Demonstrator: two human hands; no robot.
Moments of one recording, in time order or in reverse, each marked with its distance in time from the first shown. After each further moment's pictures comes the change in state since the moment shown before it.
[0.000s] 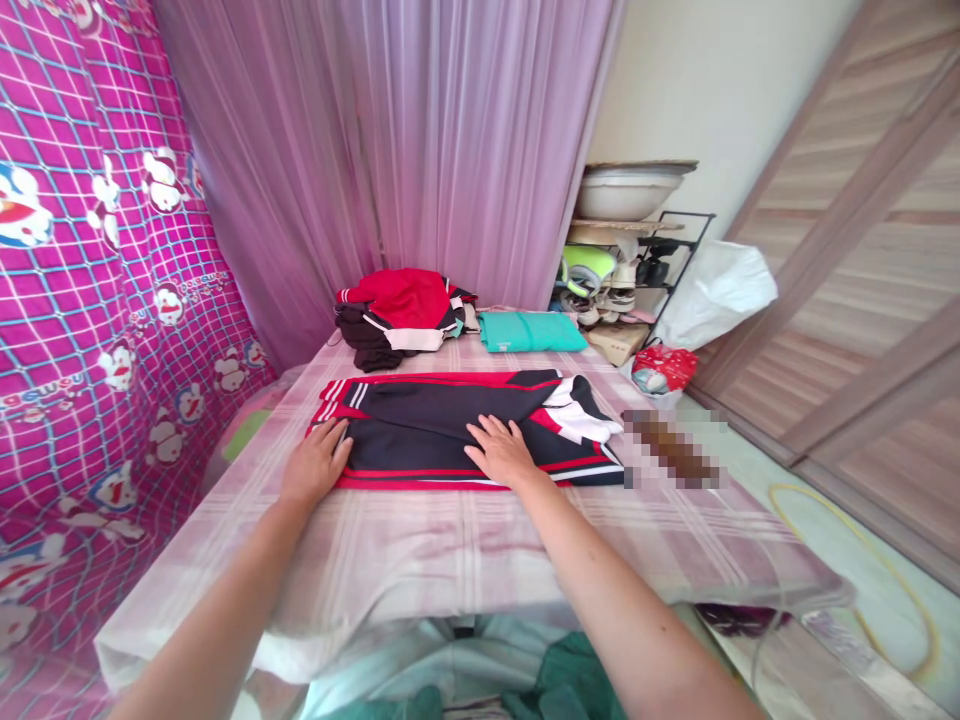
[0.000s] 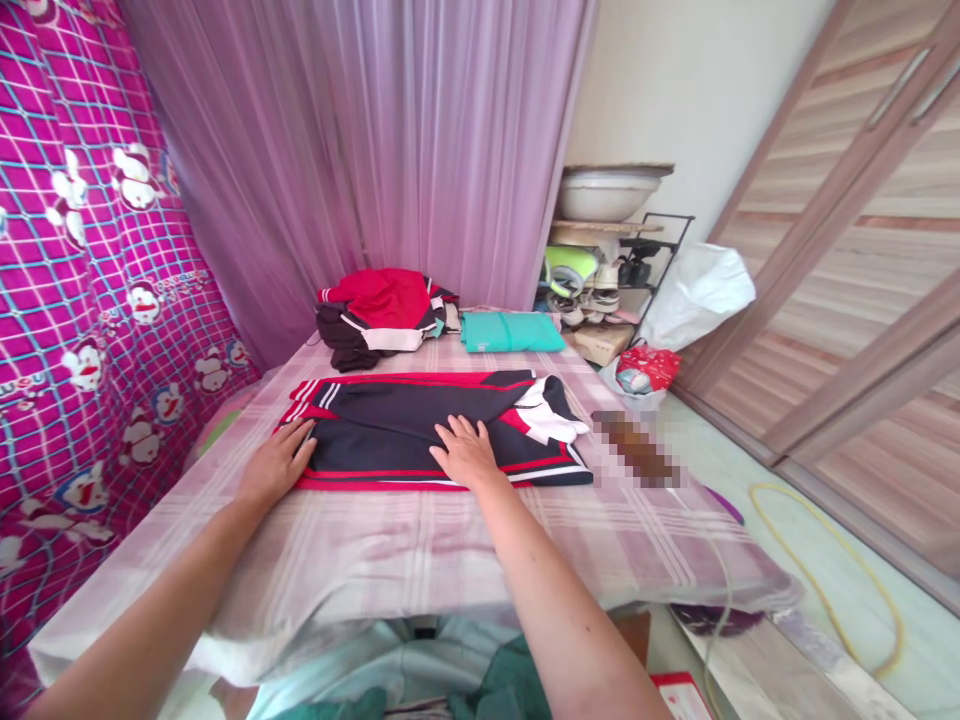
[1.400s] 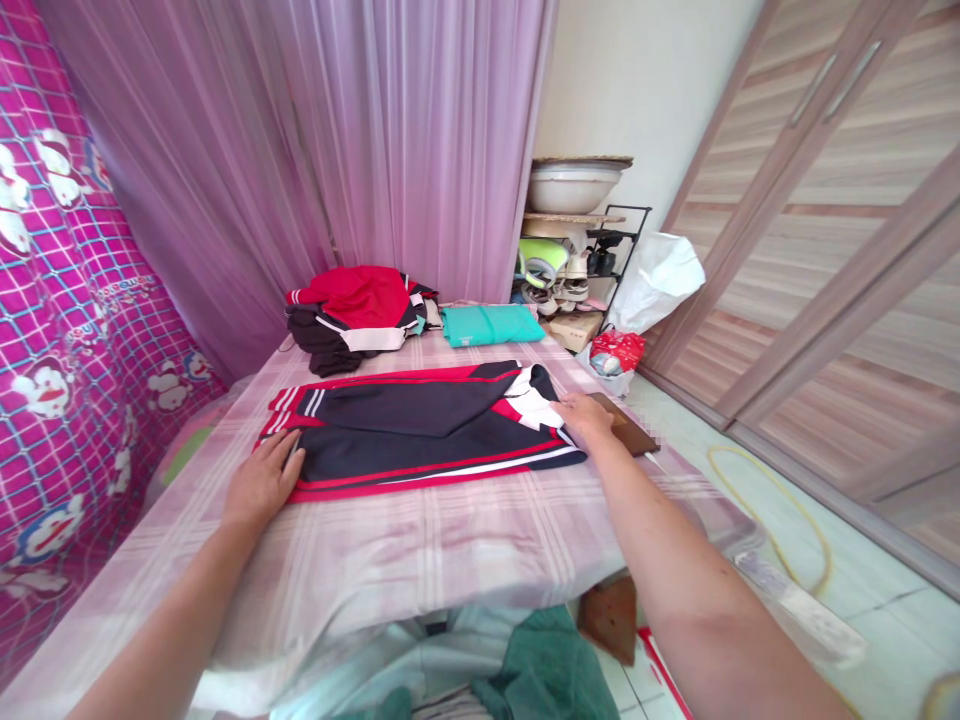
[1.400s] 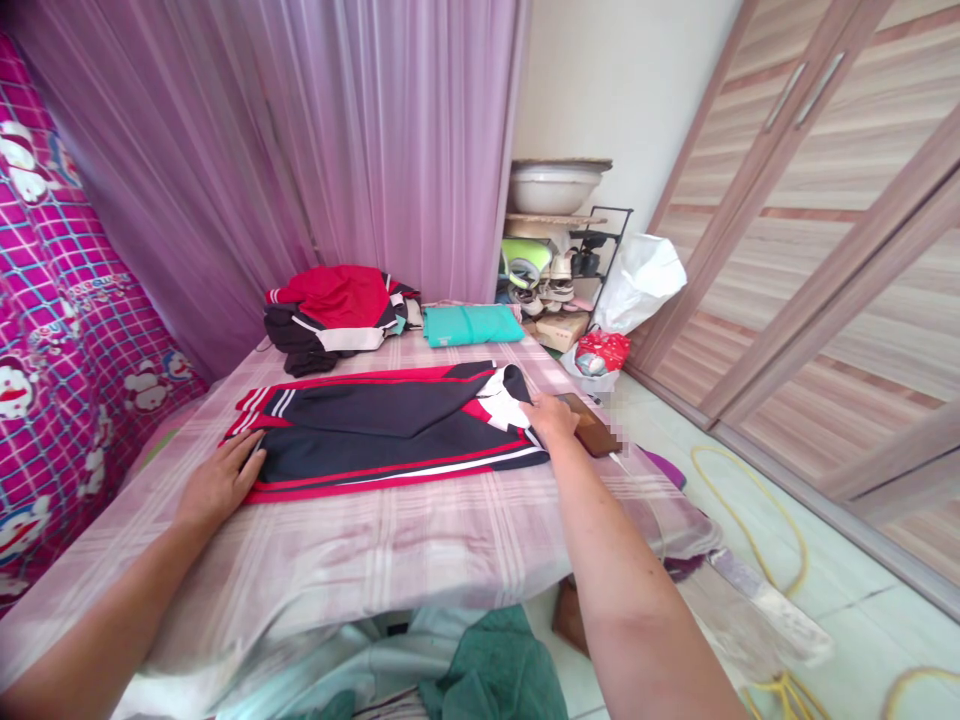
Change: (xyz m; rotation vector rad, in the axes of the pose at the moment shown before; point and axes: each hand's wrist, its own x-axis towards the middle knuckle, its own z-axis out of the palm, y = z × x) left_hand 0.002 -0.002 0.001 -0.031 0.033 0.004; right_hand -0.042 0.190 -0.049 0.128 0.219 0.776
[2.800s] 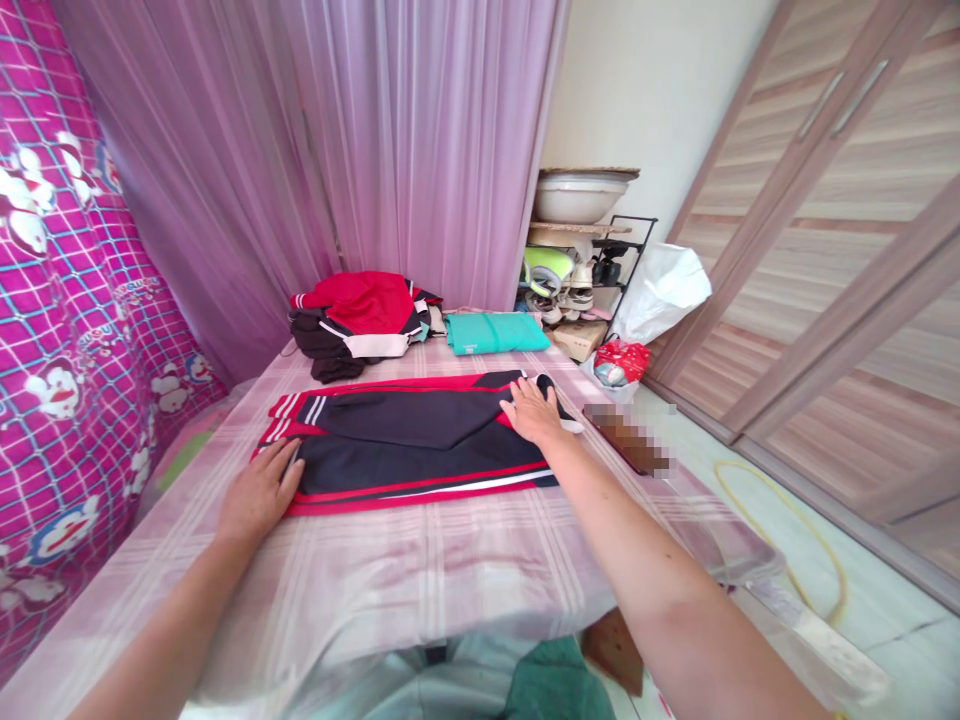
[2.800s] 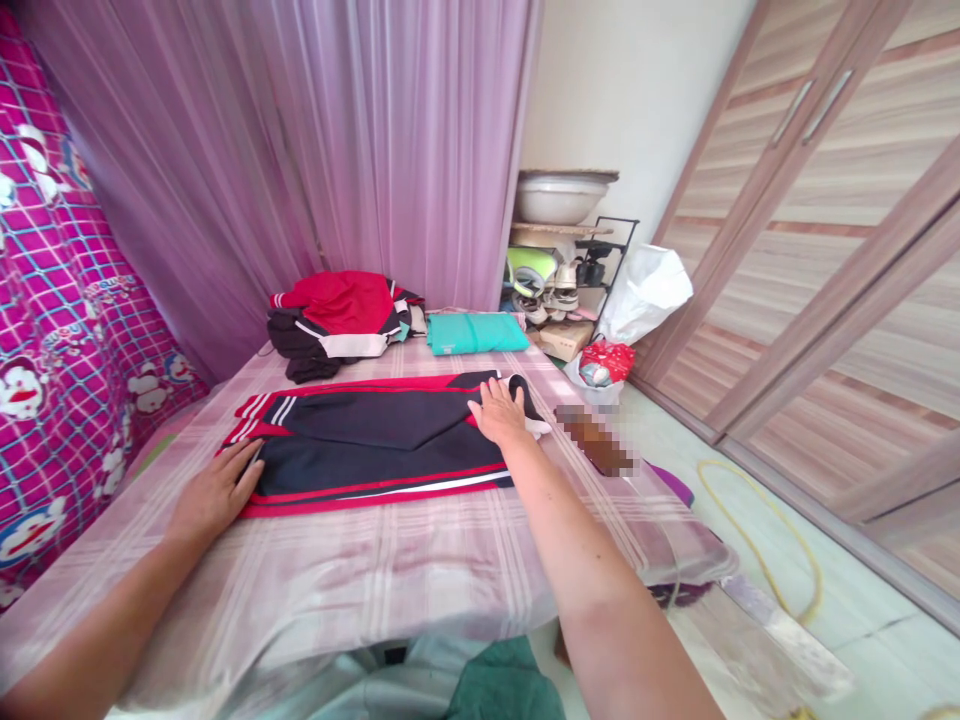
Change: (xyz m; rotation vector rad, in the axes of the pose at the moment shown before) left_hand -0.001 -0.005 0.006 0.005 0.004 0.027; right_hand -0.009 -0.091 0.022 -0.238 -0.002 -0.442
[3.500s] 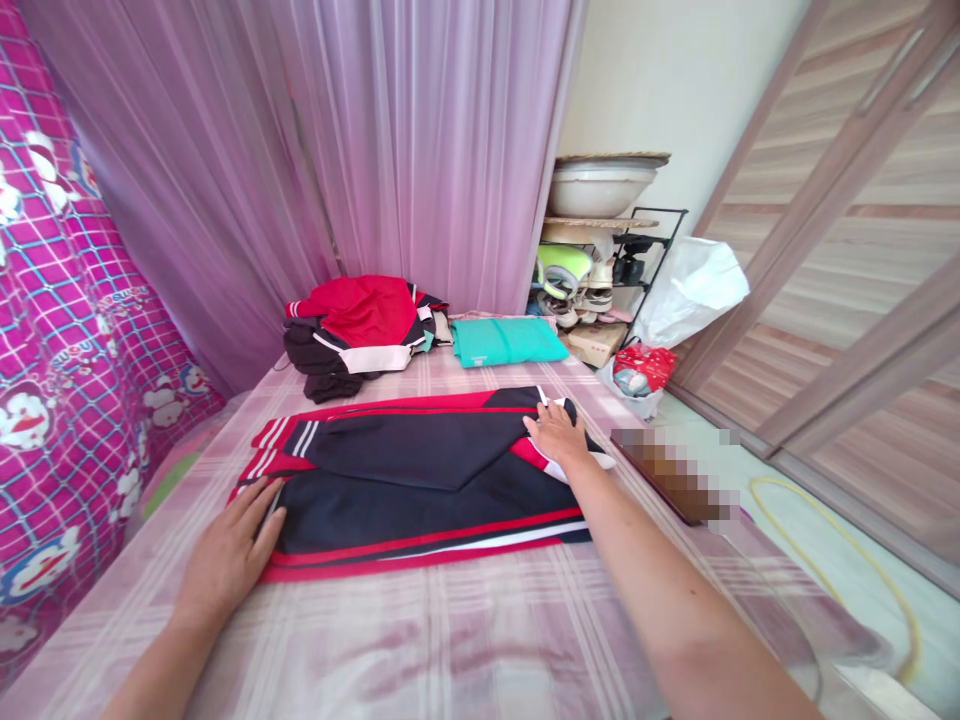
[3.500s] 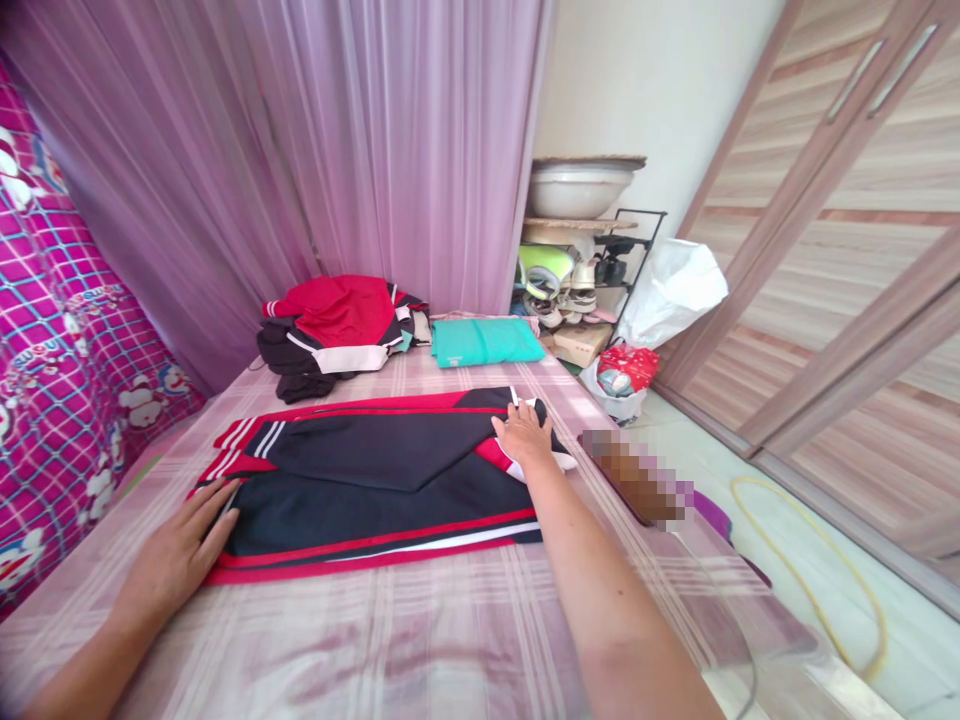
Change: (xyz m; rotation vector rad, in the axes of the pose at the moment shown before) left_hand -0.008 -0.024 0.015 -0.003 0.049 0.063; right_hand 0.043 0.026 0.031 0.070 -0.146 0.192
